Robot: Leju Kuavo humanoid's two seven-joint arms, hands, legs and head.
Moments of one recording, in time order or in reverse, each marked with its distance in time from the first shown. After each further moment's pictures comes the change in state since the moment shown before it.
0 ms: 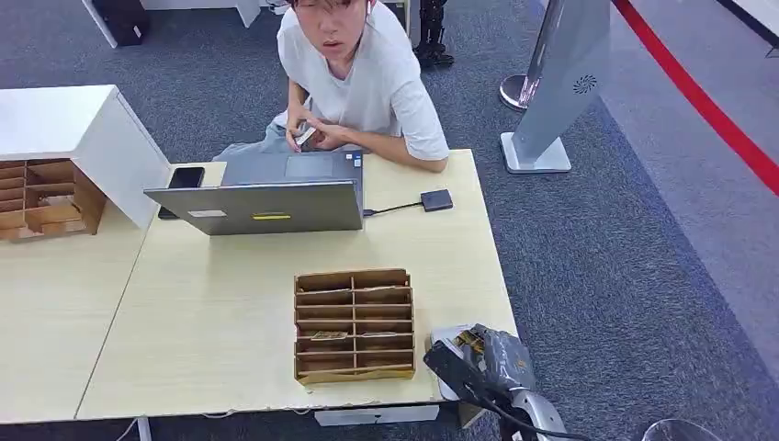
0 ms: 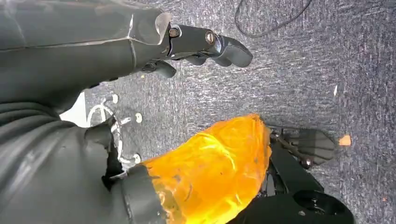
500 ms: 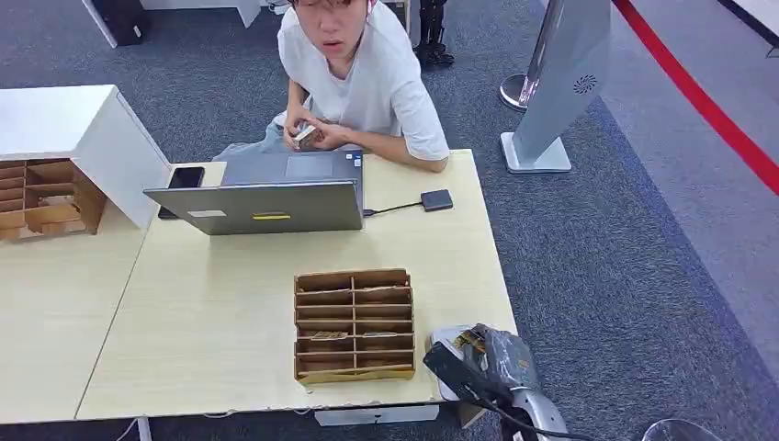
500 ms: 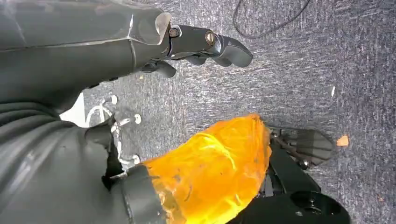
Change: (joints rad) left arm 0.004 -0.004 0.000 -0.021 -0.007 -0.015 0.006; right arm 0.001 0.002 -0.002 -0.009 0.034 -0.015 0.000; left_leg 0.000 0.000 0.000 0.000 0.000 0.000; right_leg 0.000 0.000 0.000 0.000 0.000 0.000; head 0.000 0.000
